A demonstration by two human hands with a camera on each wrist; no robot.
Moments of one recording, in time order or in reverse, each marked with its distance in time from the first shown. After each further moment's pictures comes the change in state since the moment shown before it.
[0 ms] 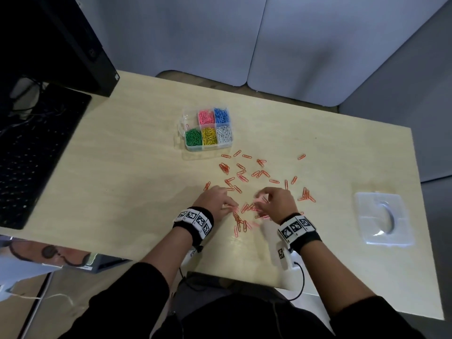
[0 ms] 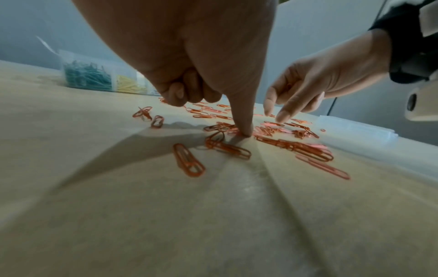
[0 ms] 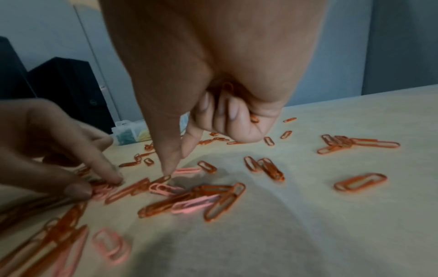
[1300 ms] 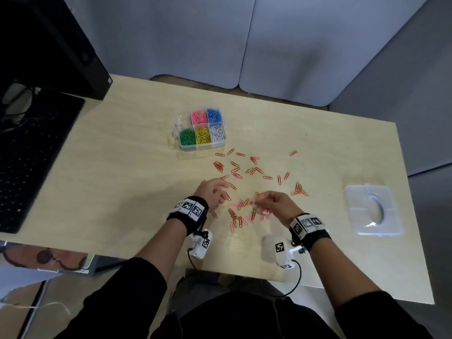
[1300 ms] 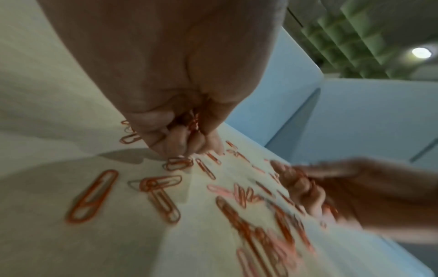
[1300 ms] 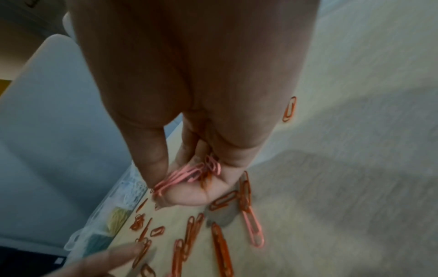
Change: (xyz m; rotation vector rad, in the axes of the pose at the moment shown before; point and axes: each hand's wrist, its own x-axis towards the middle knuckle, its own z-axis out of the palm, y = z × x) left_hand 0.001 0.013 -0.008 -0.819 0.133 -0.337; right_hand -0.016 0.030 -0.003 0.828 -0.248 0.187
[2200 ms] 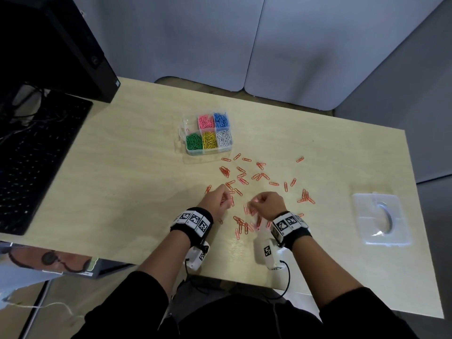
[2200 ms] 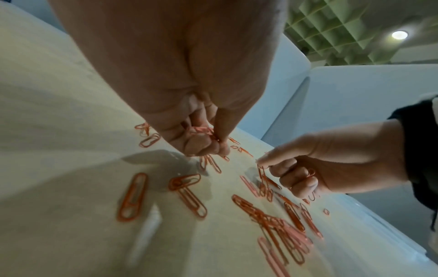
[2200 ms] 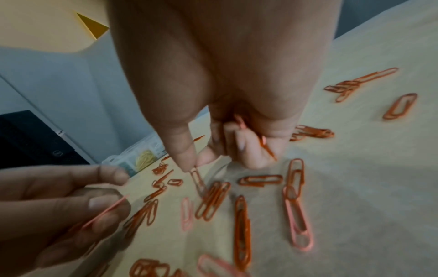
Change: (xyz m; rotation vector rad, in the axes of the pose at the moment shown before) left_hand -0.003 -0.013 -0.002 0.319 -0.017 0.223; right_hand 0.022 -0.023 0.047 -0.632 0.259 0.018
